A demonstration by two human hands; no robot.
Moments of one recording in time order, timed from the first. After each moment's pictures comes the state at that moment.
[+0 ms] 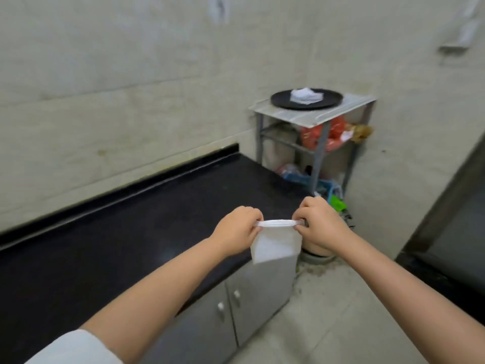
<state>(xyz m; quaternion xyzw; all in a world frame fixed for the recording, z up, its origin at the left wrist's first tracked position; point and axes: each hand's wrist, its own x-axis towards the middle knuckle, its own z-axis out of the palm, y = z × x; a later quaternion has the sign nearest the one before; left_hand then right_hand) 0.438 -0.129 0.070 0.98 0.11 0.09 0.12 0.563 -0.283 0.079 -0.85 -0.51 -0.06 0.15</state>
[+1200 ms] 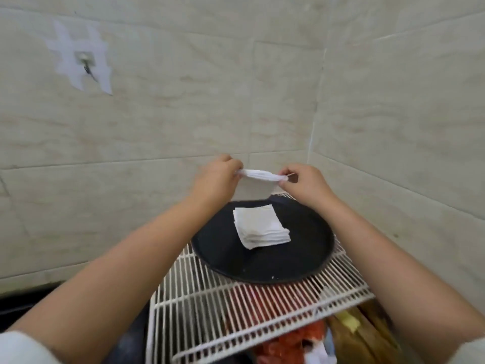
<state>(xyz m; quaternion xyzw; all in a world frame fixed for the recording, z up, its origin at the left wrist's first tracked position) 1.134 0.083 0.239 0.87 0.31 0.37 0.00 1.296 0.000 0.239 -0.73 -0.56 -0.01 0.39</state>
